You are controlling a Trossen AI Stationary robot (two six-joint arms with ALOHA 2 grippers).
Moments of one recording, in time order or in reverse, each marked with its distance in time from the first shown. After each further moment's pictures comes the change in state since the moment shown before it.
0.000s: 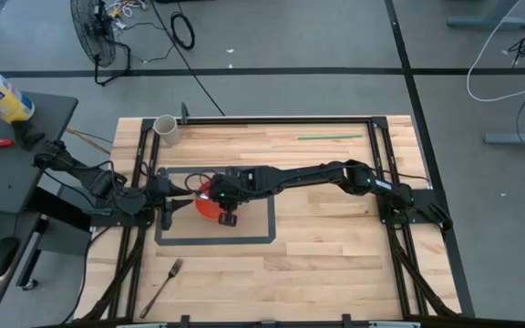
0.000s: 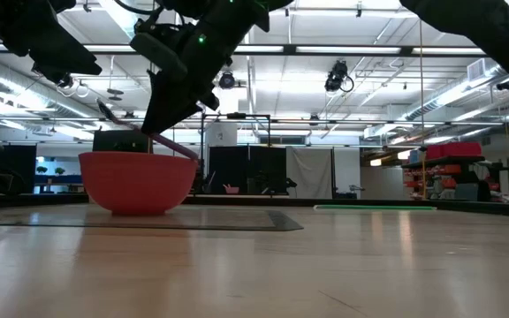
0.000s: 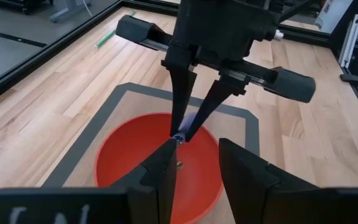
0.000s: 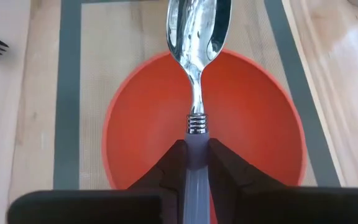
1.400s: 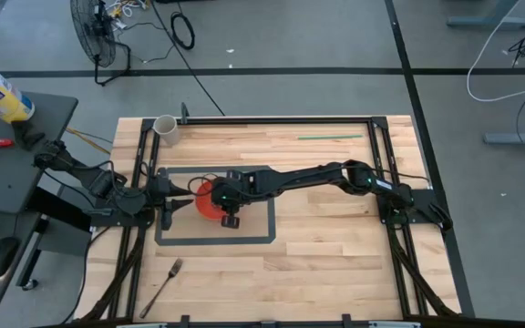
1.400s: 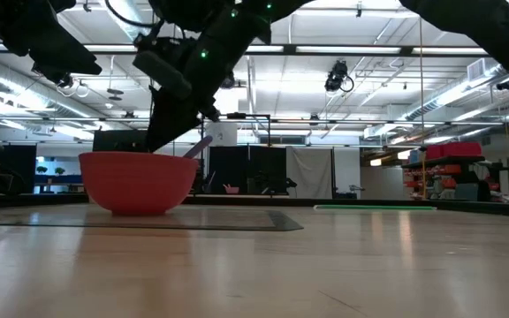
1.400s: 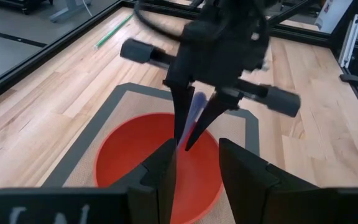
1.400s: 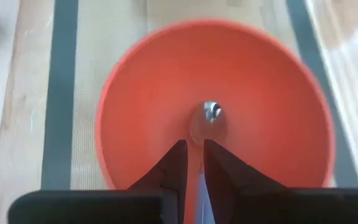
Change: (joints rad) left arm 0.000 0.000 0.000 0.000 0.001 0.000; right arm 0.008 -0.012 -0.088 0.068 -0.012 -0.030
